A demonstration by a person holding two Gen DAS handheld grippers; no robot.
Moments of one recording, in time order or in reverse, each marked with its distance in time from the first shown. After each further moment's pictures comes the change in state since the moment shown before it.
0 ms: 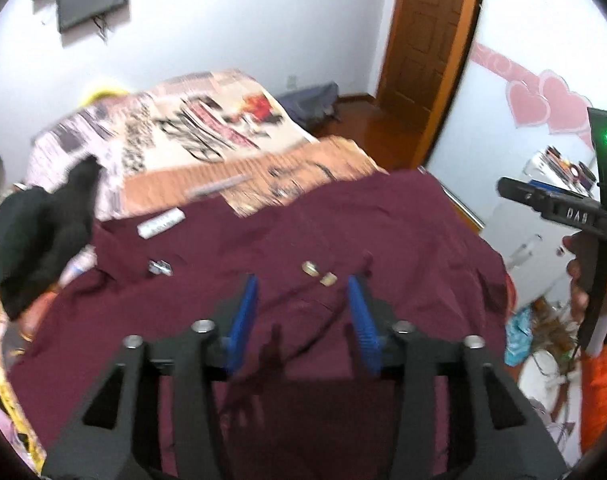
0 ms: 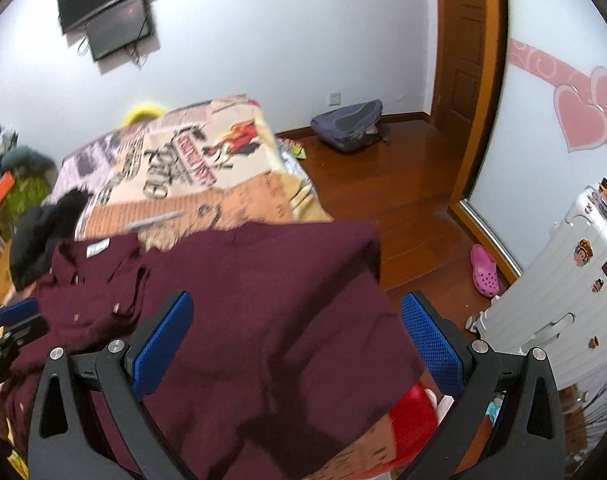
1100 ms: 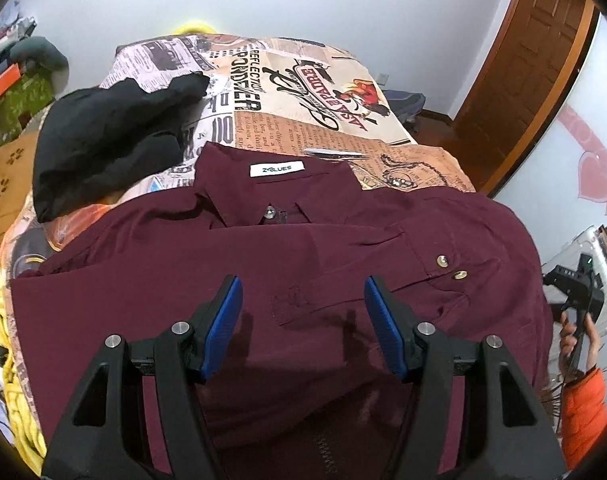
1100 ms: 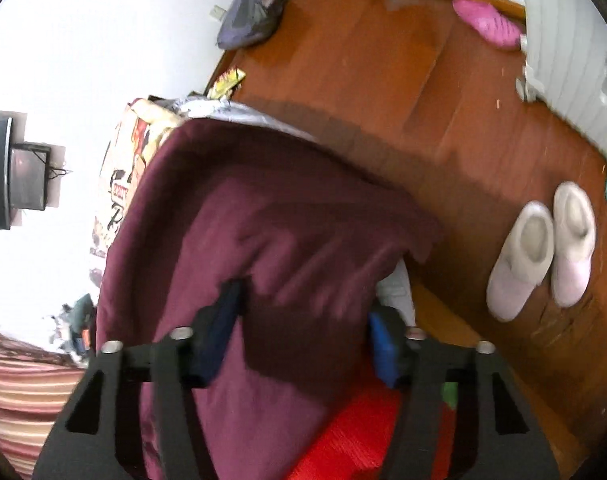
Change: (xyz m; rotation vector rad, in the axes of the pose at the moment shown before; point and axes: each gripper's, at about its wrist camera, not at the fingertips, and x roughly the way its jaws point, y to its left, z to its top) left arm 0.008 0.097 -0.041 -0.306 0.067 0.132; right arm 0.137 -0.147 -0.079 0.760 0.359 0.283
